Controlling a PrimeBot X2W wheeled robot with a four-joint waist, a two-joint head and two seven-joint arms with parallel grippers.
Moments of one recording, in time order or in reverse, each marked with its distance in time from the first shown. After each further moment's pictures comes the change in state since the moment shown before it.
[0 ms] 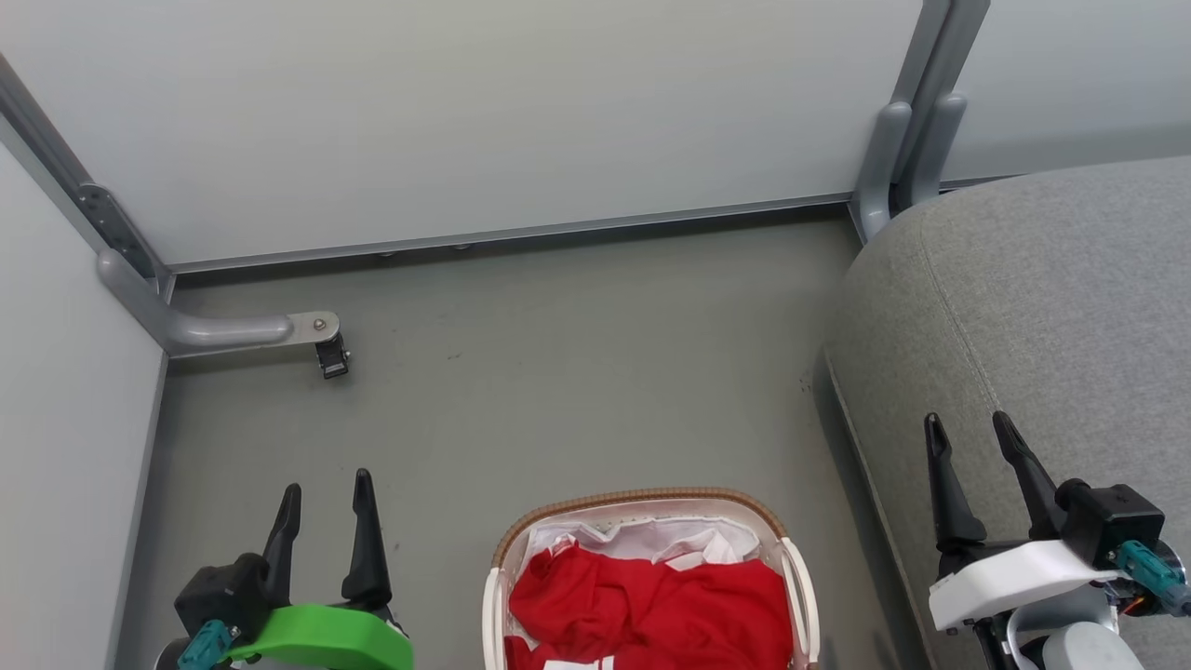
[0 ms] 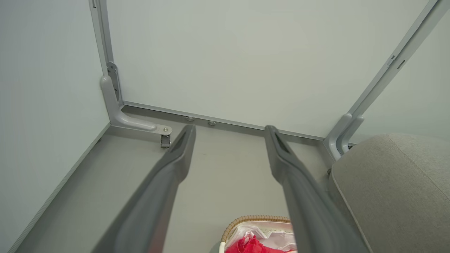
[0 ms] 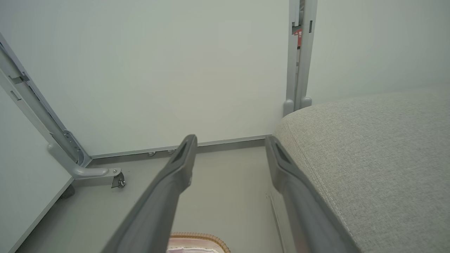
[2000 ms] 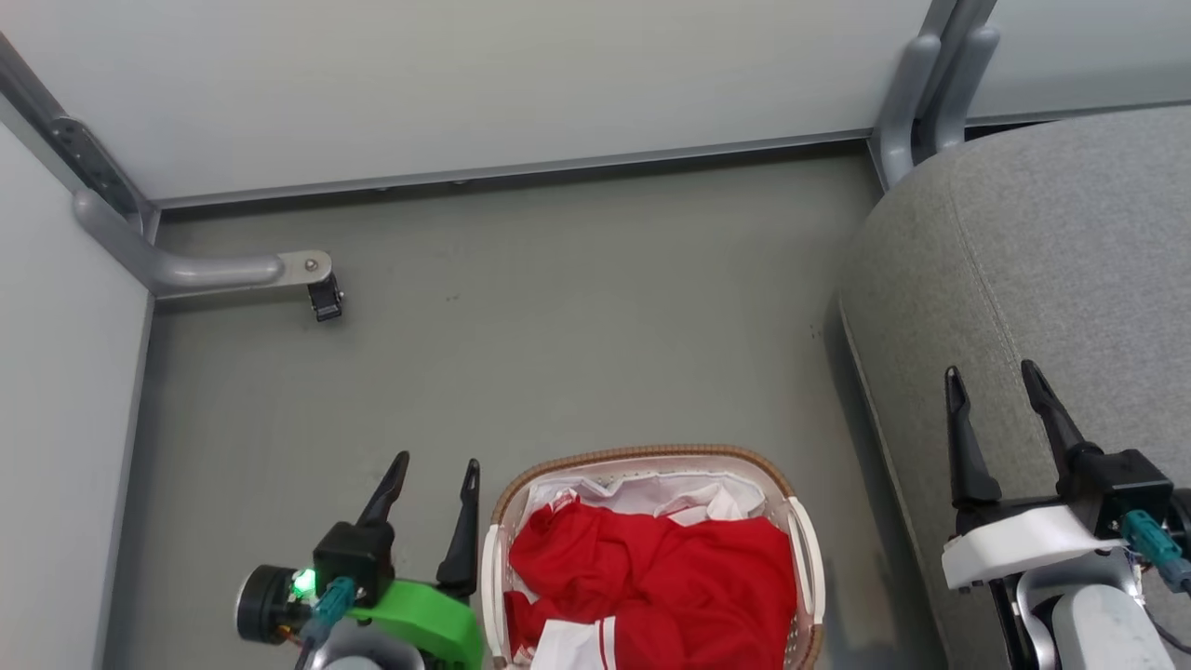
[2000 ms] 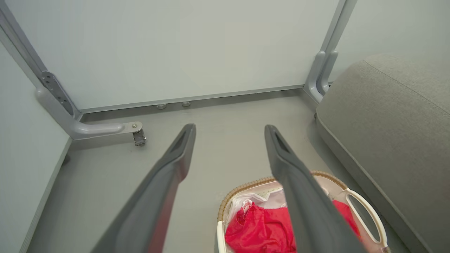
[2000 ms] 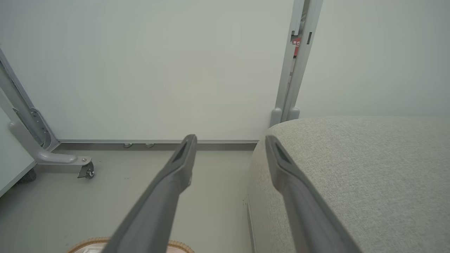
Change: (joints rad) left arm -0.102 0.002 -0.140 0.142 0.212 -0.061 -0.043; right arm -0.041 0.034 -0.075 -0.054 -0.200 0.000 -0.003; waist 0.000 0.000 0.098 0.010
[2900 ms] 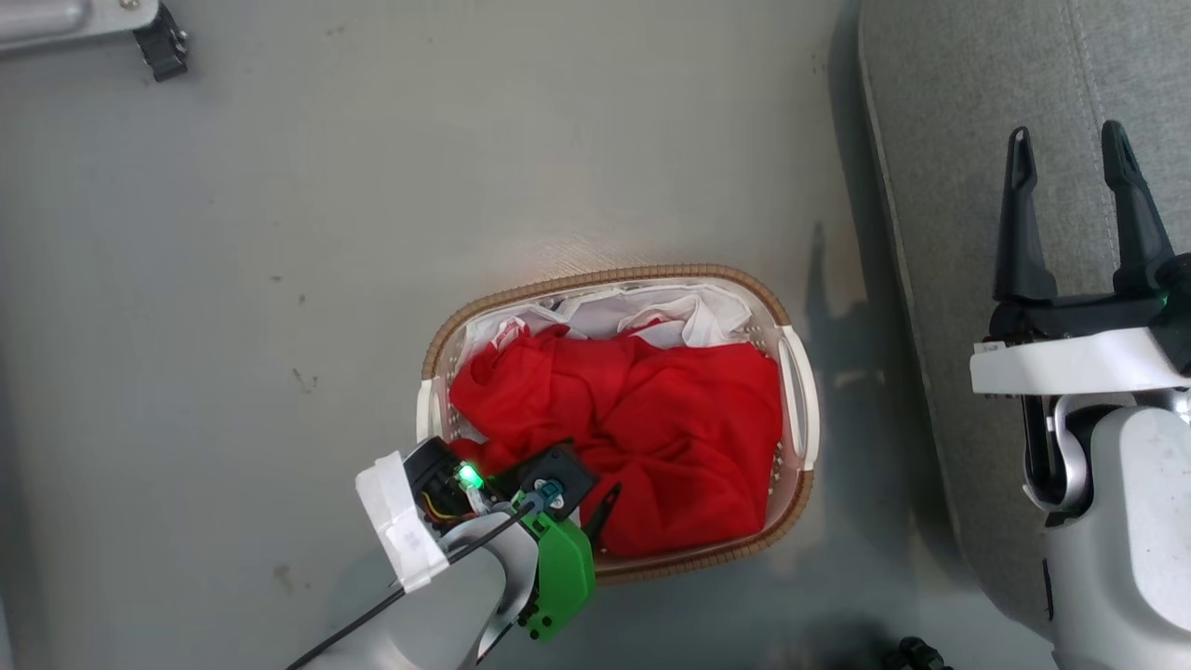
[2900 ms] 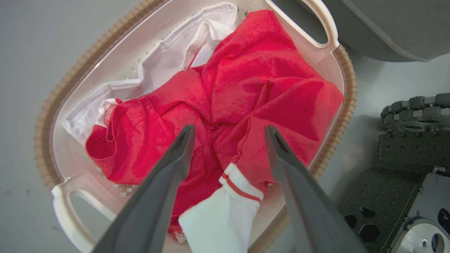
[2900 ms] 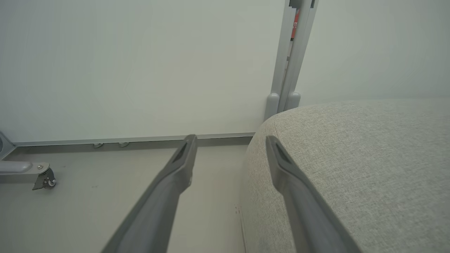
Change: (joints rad) left arm -0.544 0.000 -0.769 0.610 -0.179 -0.037 0.077; right arm -0.295 0.000 -0.031 -0.109 0.027 0.000 0.000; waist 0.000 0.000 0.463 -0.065
